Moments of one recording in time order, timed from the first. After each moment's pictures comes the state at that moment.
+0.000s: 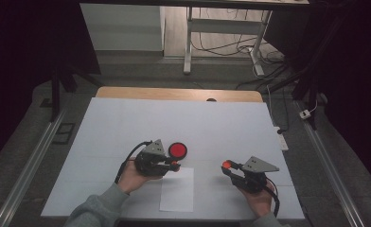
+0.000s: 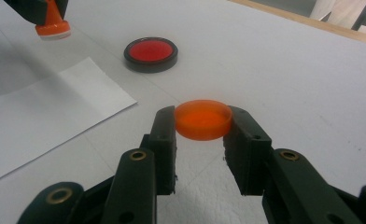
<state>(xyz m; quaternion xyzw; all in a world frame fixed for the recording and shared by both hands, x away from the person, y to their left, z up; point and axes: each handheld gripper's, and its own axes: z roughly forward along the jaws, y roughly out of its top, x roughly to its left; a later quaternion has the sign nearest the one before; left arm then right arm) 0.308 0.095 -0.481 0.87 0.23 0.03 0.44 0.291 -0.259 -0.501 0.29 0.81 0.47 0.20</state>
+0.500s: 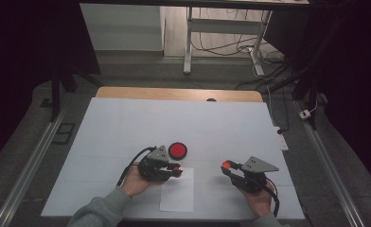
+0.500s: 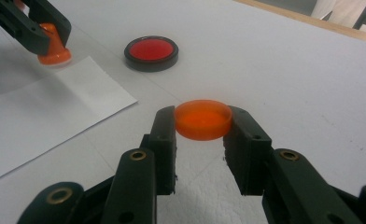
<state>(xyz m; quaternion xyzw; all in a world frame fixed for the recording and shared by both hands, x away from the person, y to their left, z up) 0.302 0.083 -0.498 0.88 0.22 0.03 0.42 0.291 -0.258 -0.502 0.29 0.81 0.47 0.20</state>
